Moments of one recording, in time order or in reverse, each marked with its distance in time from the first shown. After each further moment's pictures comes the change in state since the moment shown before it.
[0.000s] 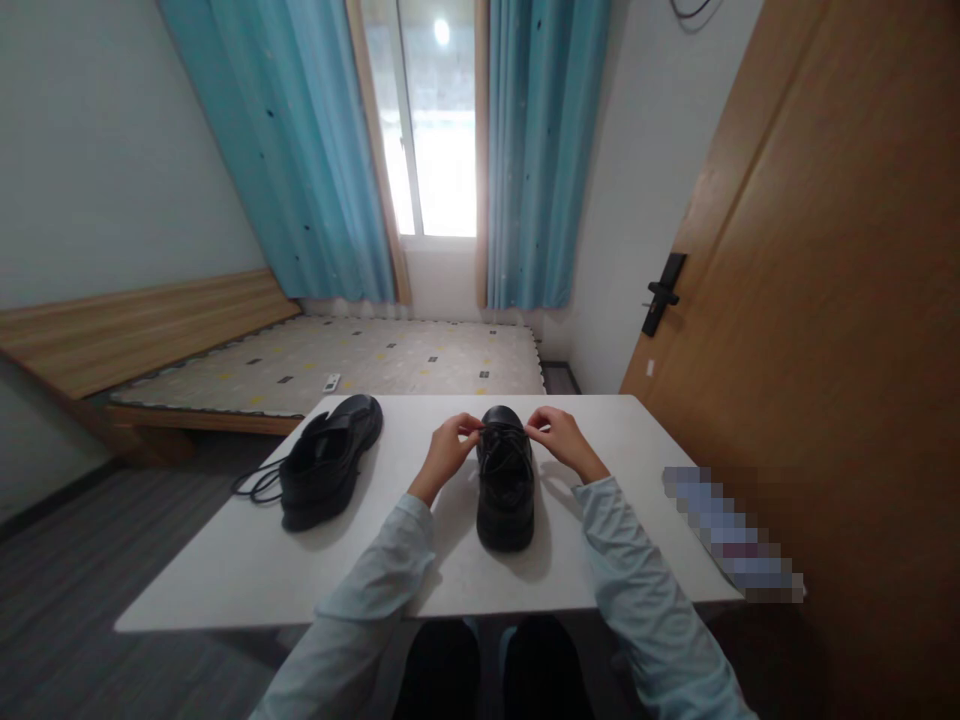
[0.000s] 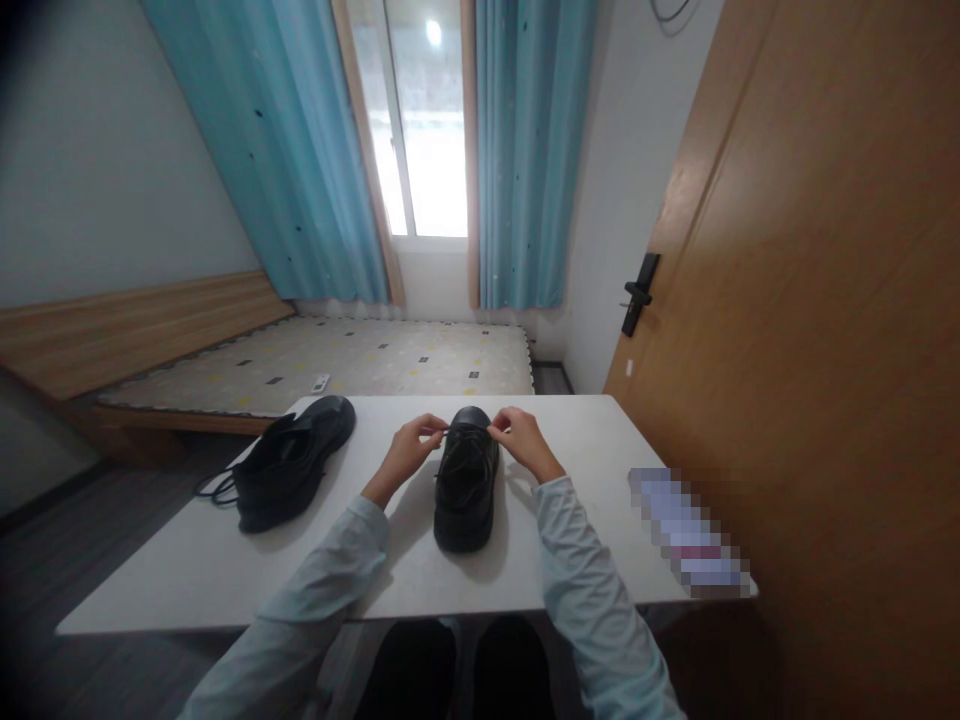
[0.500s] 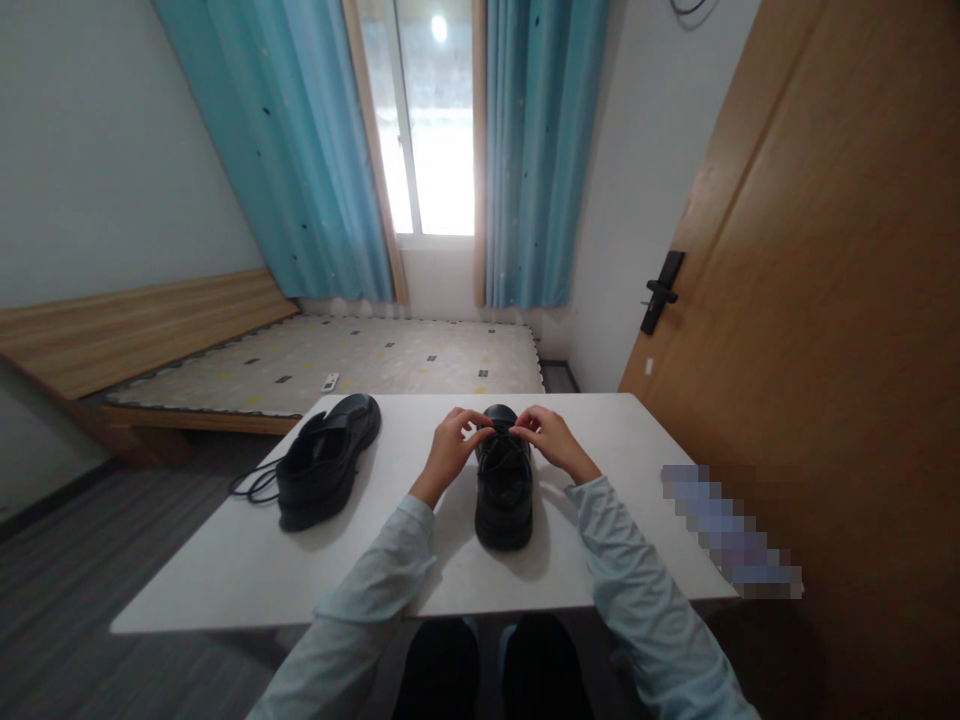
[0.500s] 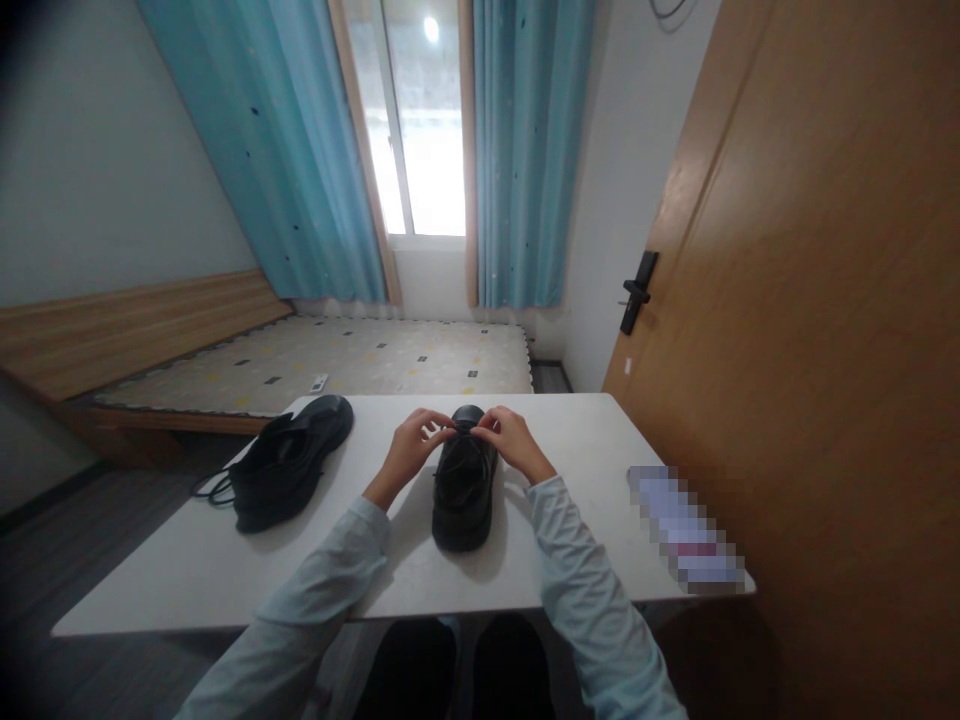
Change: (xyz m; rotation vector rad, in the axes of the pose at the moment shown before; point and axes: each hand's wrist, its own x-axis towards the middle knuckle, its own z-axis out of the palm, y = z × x) left_hand -0.005 0.019 -0.001 0.160 0.008 0.186; right_hand 0.001 -0.007 0.007 0.099 -0.044 -0.041
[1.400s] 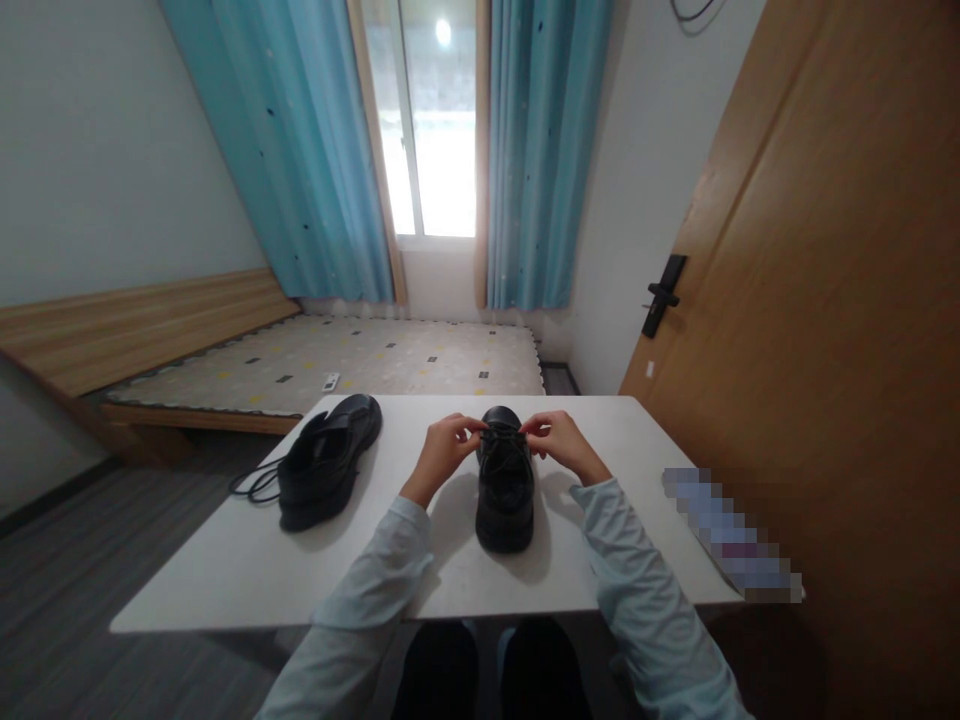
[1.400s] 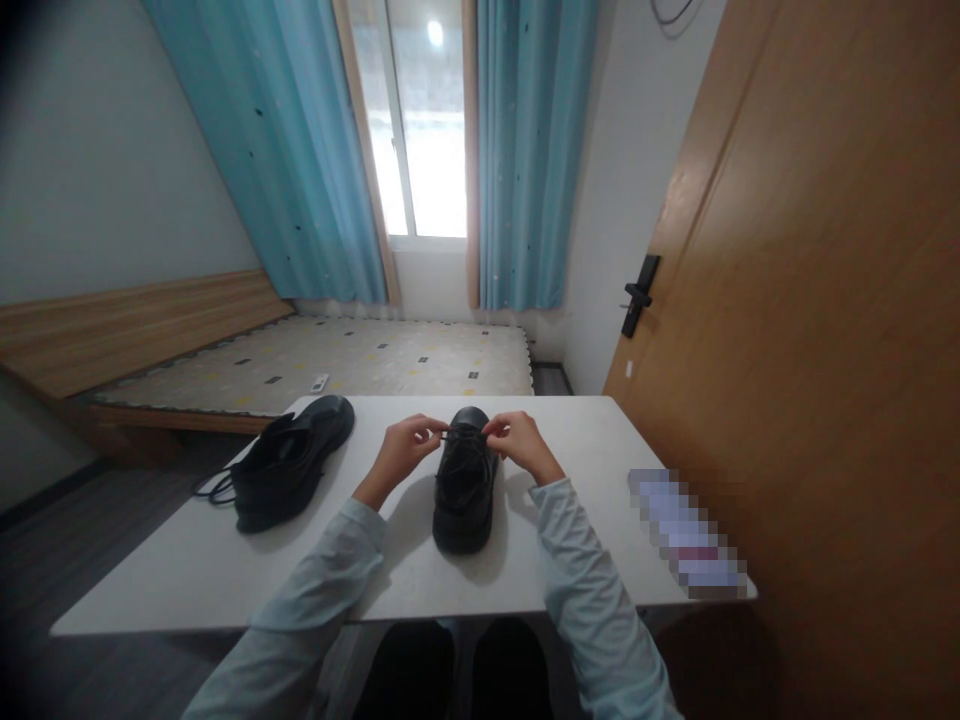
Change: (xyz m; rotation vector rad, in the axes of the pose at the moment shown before) left_hand -0.002 0.002 -0.015 0.062 -0.044 -0.017; right_hand -0.005 -0.006 -0.008 0.260 -0.093 0.210
